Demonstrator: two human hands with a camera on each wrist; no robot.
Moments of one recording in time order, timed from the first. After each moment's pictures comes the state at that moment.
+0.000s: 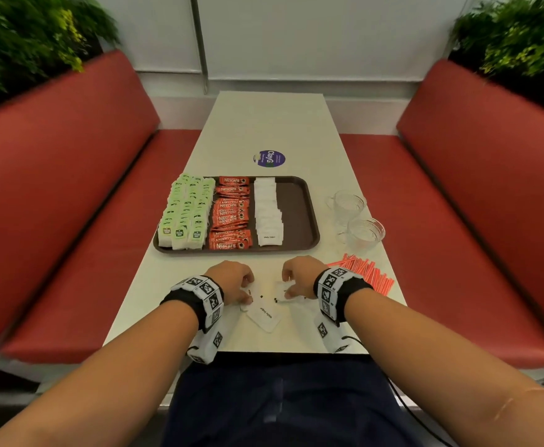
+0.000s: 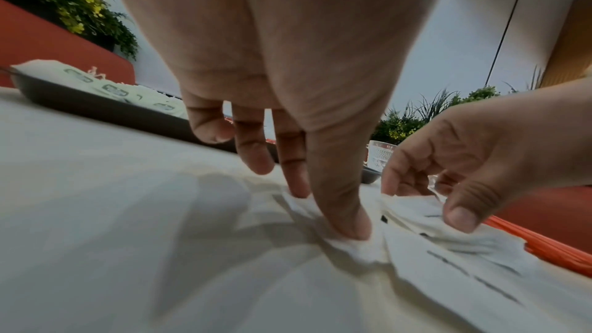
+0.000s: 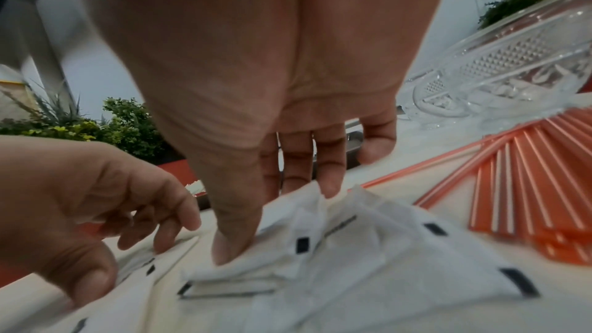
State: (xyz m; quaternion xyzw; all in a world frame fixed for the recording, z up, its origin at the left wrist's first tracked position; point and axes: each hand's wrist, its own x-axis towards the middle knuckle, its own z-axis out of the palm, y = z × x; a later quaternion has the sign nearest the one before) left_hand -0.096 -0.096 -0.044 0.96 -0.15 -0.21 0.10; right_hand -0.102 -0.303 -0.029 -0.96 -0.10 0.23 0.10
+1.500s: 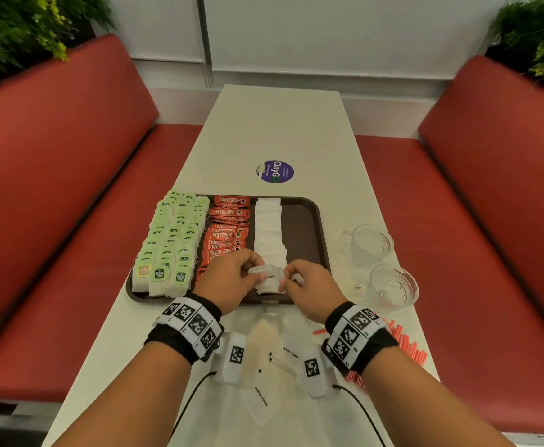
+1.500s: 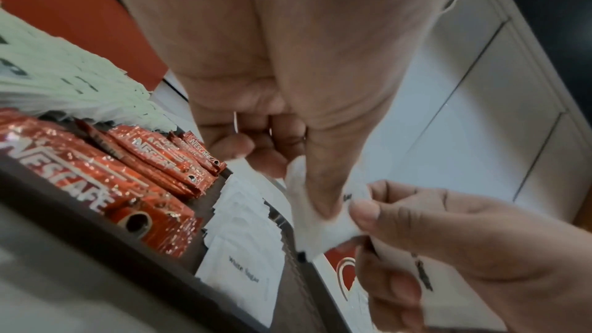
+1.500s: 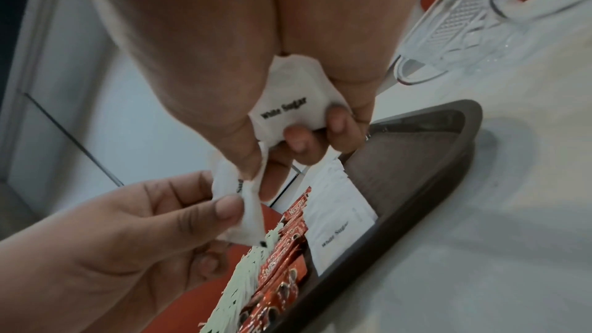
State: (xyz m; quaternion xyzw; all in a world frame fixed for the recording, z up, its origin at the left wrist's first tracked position) left_hand -0.003 -0.117 -0.024 0.91 -0.10 -0.05 0.41; right_hand -0.020 -0.312 -0.031 -0.91 -0.03 0.06 0.42
